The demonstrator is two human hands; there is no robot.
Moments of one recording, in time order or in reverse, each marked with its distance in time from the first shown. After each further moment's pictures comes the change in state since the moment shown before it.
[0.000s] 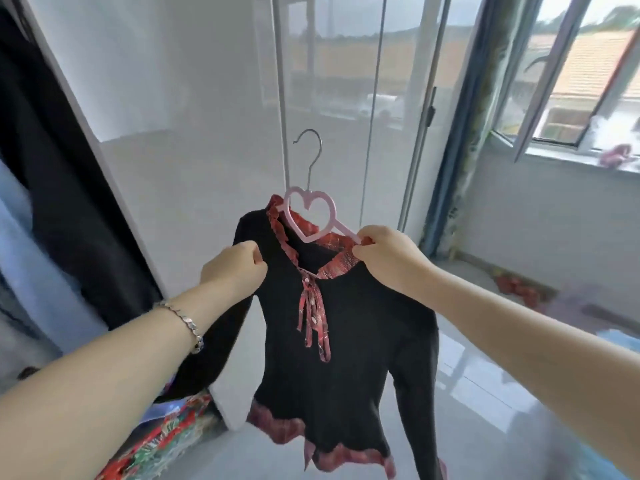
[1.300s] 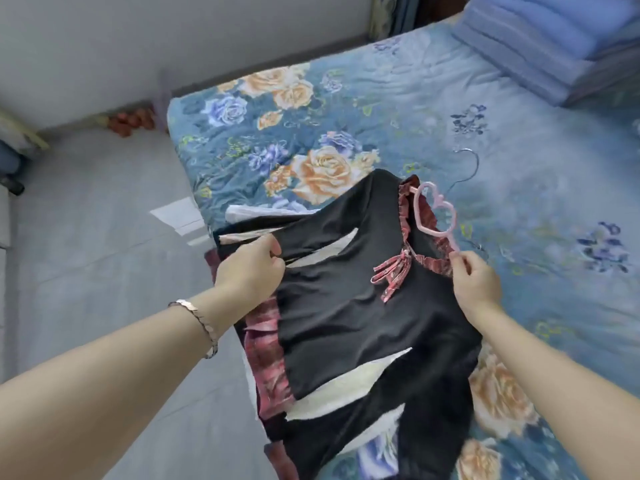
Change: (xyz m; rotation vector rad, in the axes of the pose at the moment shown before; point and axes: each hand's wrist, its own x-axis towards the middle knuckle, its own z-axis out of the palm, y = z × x) left_hand -0.471 0.474 0.387 0.100 -0.769 1.080; right_hand -0.675 0.577 -0.018 0.170 1.144 1.371
